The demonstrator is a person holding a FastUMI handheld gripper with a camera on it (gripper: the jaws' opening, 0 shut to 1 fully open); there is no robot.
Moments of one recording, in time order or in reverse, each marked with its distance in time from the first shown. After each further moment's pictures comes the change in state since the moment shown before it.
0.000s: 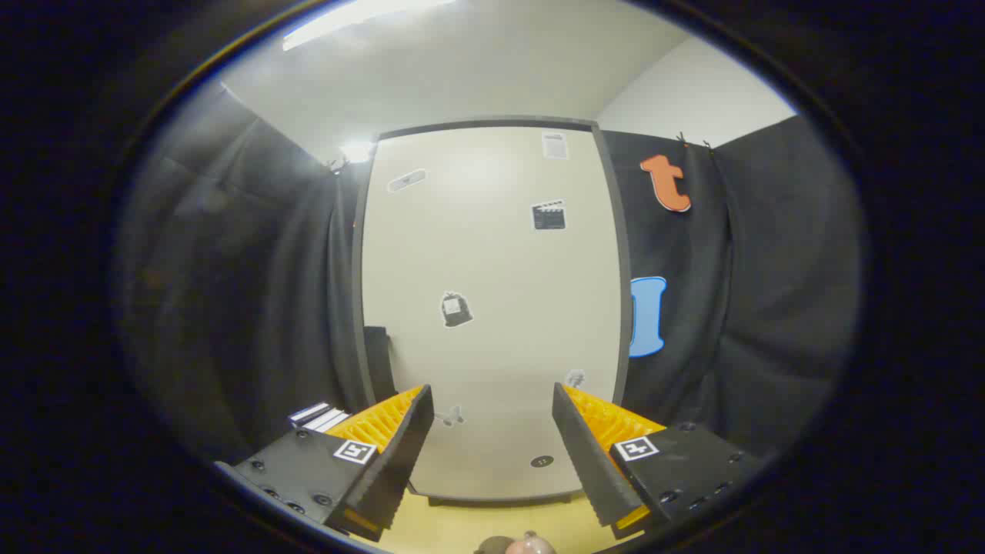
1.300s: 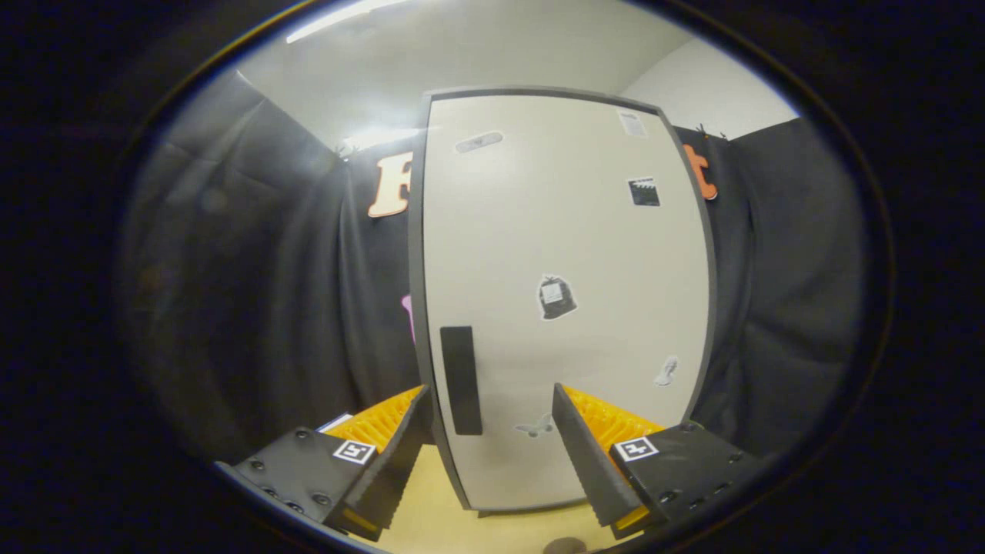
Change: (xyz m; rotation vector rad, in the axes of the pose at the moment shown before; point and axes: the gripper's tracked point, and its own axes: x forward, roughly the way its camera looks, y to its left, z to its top) arm 0.065 0.117 -0.027 0.064 0.055 0.015
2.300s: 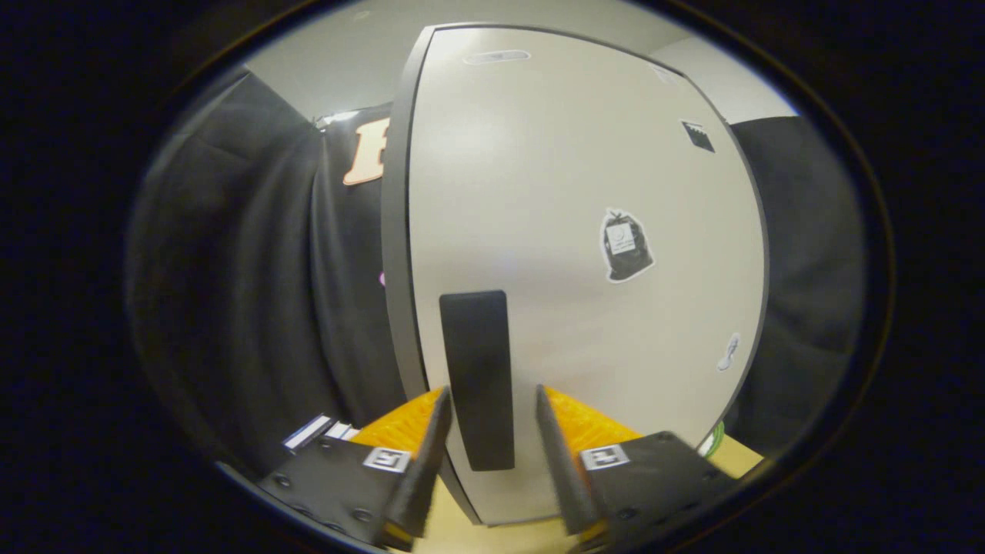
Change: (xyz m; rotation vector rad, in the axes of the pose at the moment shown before) arm 0.082 0.016 -0.037 -0.003 0.065 -0.083
